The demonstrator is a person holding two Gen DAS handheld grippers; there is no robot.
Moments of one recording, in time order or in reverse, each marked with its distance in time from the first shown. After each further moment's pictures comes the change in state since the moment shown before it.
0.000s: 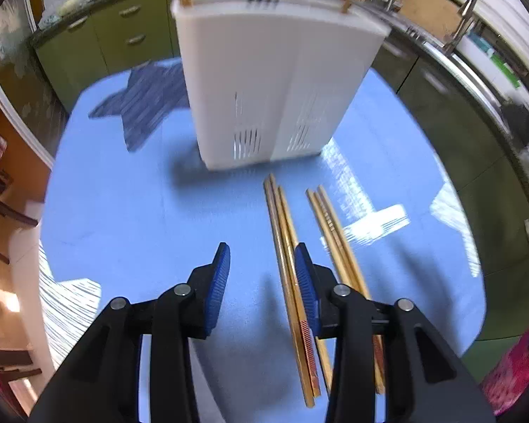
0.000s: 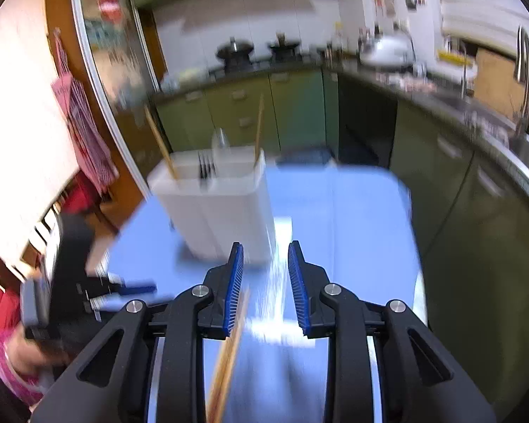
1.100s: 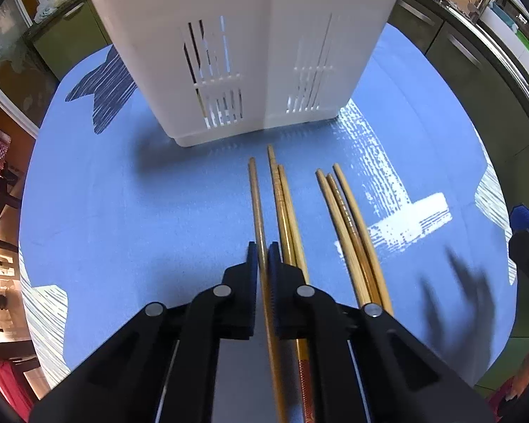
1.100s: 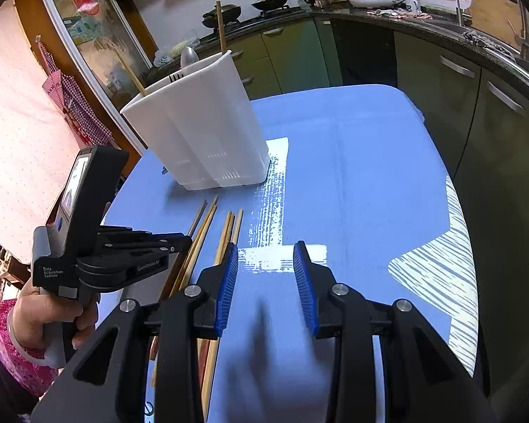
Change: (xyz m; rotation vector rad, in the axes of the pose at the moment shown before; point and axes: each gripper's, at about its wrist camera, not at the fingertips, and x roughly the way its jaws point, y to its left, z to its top) left arm 0.064 -0.029 0.018 0.016 0.111 0.085; right arm 0.038 -0.030 -0.059 0.130 0.124 0.090
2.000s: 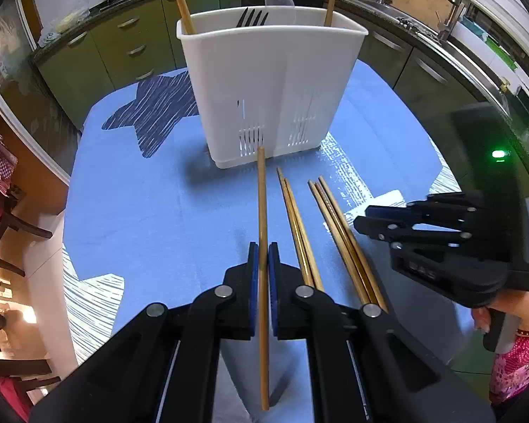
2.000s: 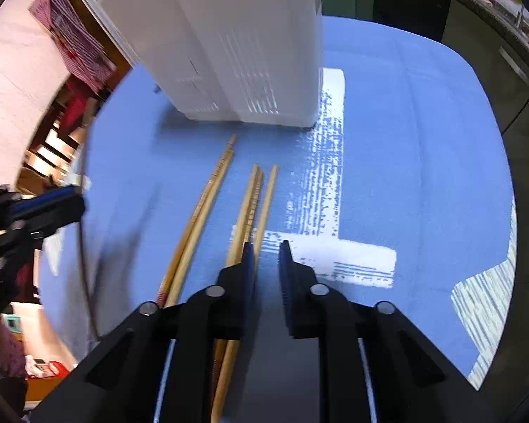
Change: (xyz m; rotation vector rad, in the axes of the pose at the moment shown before) left arm -0.087 0.027 -0.037 0.045 -0.142 -0.046; right arm 0.107 0.053 0.022 -0.147 0.362 -0.075
